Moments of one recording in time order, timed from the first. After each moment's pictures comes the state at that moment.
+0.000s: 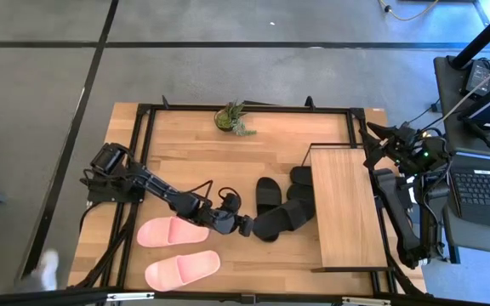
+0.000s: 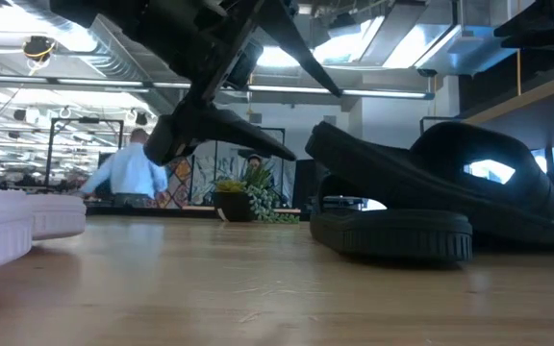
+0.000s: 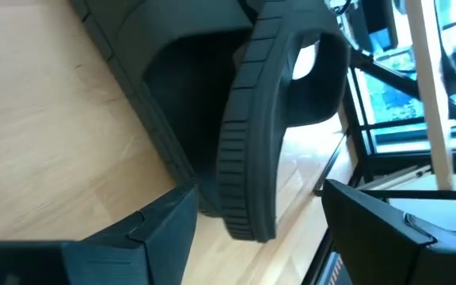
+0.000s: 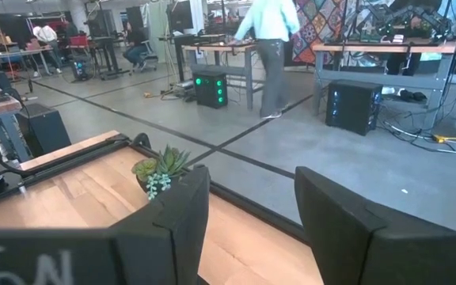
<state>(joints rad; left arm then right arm) -0.40 1.81 1.01 0.19 -0.38 -1.46 -1.36 0.03 0.68 -0.71 -0.55 0.05</state>
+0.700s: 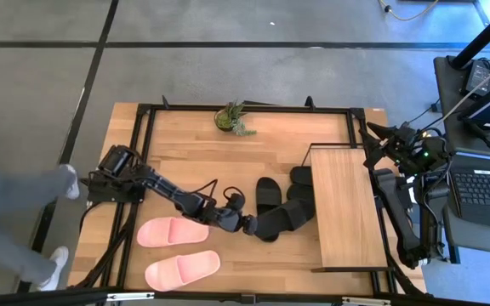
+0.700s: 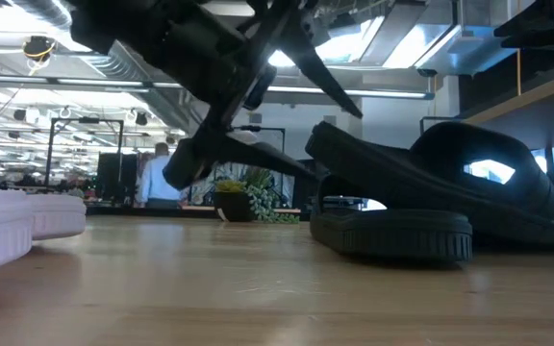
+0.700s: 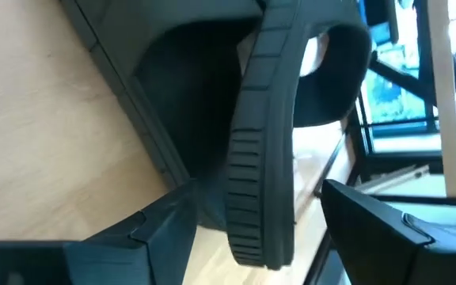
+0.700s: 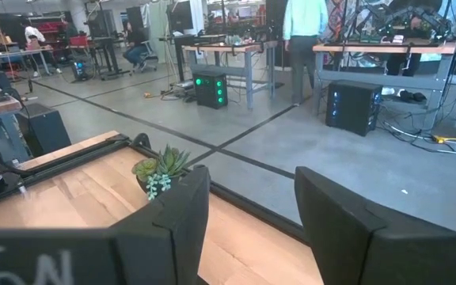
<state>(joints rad) -0.36 1.88 1.01 0.30 -0.31 -1.46 -1.36 0.03 0.68 -0.71 -0.55 0.05</state>
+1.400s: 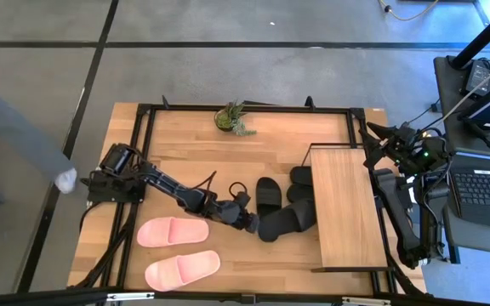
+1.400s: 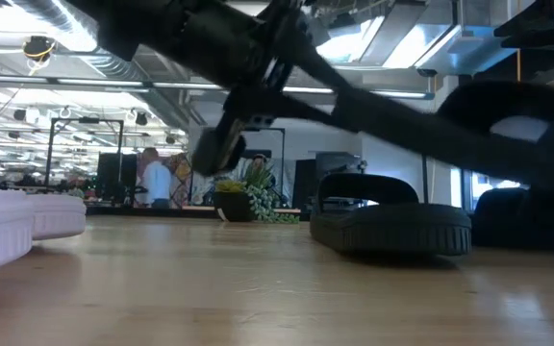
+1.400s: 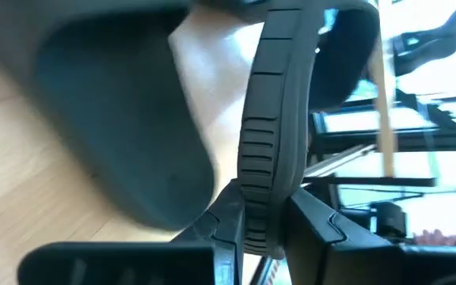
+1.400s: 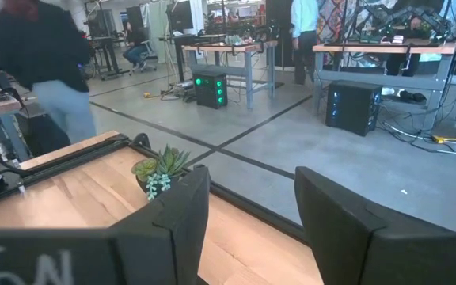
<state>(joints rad) -0.31 1.88 1.01 0.43 -0.18 -1.41 -1.36 0.03 0.68 -0.71 -0.55 0.04</state>
